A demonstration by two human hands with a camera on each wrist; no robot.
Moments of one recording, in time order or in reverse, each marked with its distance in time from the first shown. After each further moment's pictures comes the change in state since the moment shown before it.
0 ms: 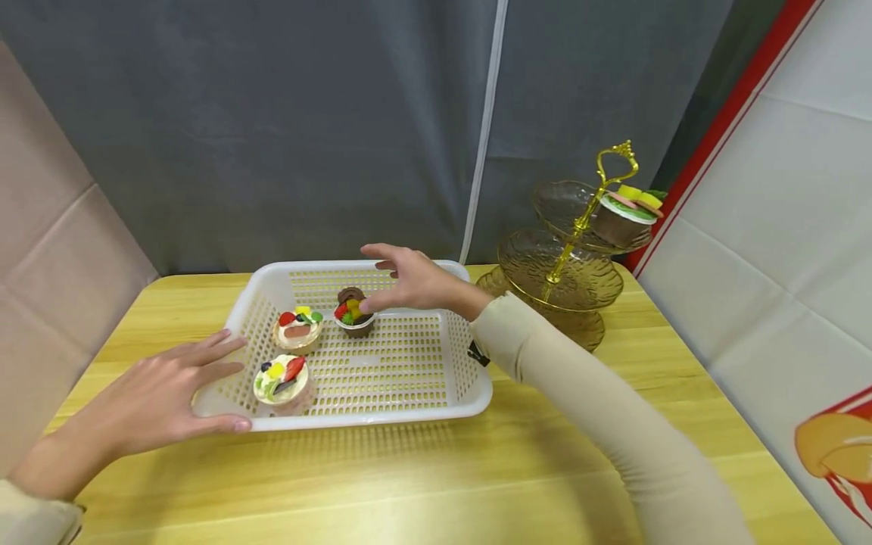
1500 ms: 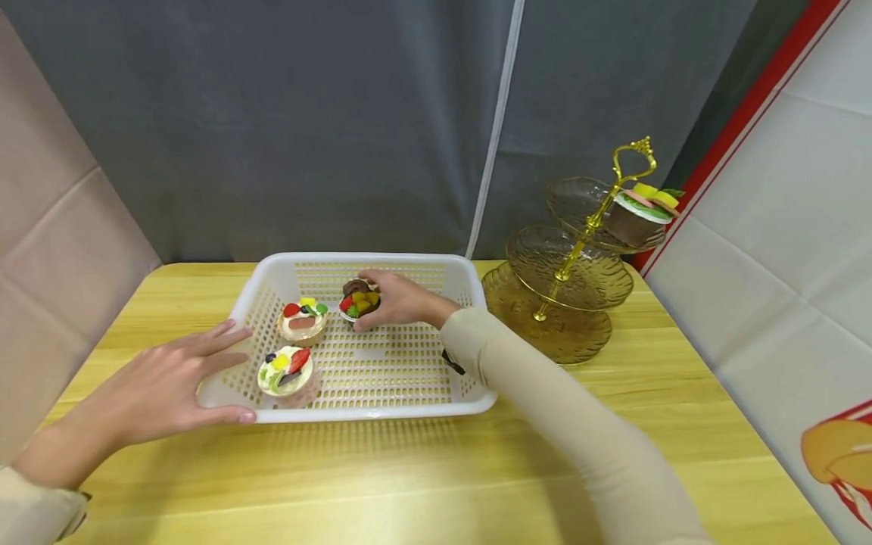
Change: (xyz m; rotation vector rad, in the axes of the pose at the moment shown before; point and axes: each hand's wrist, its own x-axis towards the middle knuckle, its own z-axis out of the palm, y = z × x) left_hand 0.000 -0.004 0.004 -0.009 0.024 0.015; right_hand 0.033 0.029 0.051 -0.154 -0.100 0.176
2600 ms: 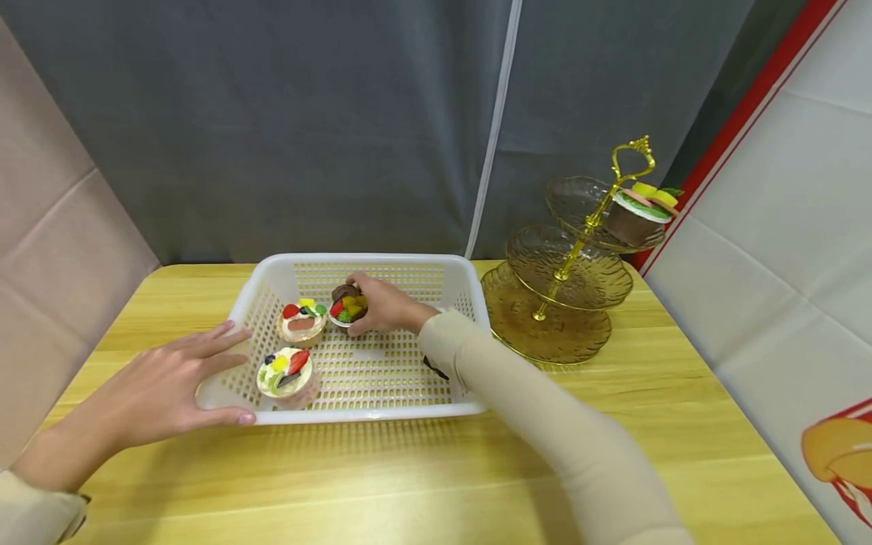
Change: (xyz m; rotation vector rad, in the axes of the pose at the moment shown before) left_hand 0.000 -0.001 0.000 0.004 0.005 0.004; right_hand 0.017 -0.009 0.022 -0.070 0.045 0.026
